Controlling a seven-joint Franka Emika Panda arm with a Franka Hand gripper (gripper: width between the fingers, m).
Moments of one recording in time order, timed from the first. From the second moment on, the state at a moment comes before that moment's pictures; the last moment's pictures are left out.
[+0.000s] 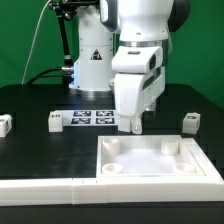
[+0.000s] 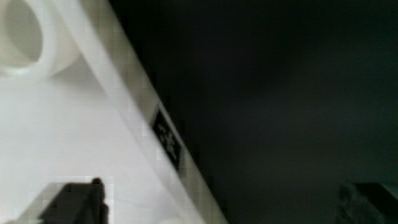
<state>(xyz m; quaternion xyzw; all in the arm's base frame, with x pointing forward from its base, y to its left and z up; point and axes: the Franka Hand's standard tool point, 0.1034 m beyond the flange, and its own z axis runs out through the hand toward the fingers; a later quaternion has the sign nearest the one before) 0.480 0.080 0.042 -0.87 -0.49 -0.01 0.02</state>
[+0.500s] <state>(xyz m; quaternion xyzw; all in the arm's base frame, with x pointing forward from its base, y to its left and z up) 0.473 0.105 0.040 -0.97 -0.23 -0.02 0.03</state>
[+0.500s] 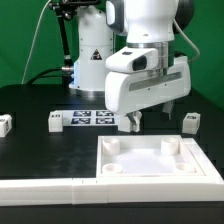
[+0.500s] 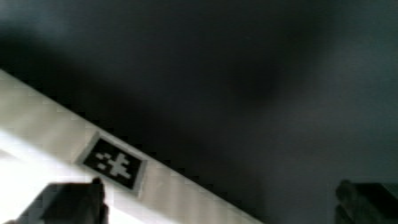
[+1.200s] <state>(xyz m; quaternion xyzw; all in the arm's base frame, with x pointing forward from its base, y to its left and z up) 0.464 0.140 0.039 -0.99 0.14 -0.01 0.06</state>
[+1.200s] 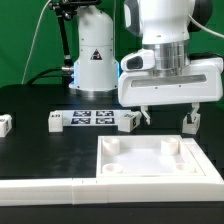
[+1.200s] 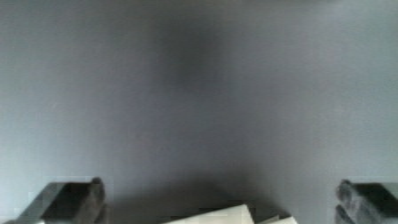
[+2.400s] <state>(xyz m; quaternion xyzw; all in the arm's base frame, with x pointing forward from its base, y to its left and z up) 0.419 0.189 0.027 -0.97 0.22 0.03 0.06</state>
